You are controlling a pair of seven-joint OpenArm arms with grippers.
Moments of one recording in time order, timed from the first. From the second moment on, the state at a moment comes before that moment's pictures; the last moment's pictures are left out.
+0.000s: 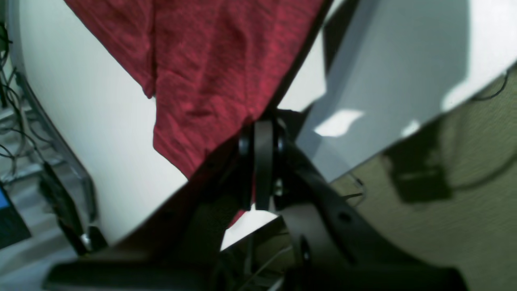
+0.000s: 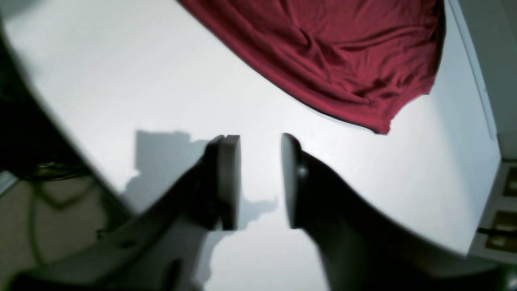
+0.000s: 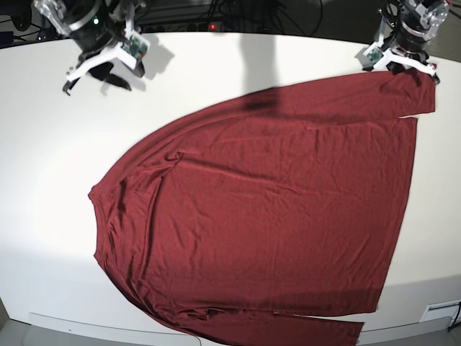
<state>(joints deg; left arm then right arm) 38.0 -29.5 7.4 99.8 28.2 -18.7 26.7 -47.2 36.1 -2.4 123.8 -18.8 15.7 -23.7</state>
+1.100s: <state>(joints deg) 38.0 -29.3 7.4 100.0 24.0 -16.5 26.2 -9.4 35.9 -28.3 91.5 -27.5 22.0 -21.0</state>
